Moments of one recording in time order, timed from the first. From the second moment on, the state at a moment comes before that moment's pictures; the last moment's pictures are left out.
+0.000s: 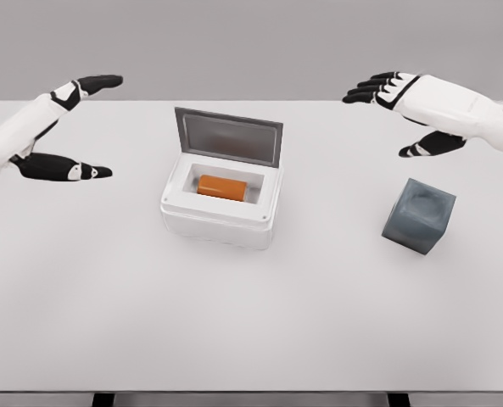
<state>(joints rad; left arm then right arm) -0.36 0.91 -0.44 -1.63 0.18 -0.61 -0.15 -0.56 -0.72 0.27 -1.53 0.26 -0.61 0.61</state>
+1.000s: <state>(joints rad) -0.71 0.55 -0.64 -1.22 0.56 -0.21 -0.52 -0.52 -0.73 0.29 -1.61 0.26 -0.61 0.61</state>
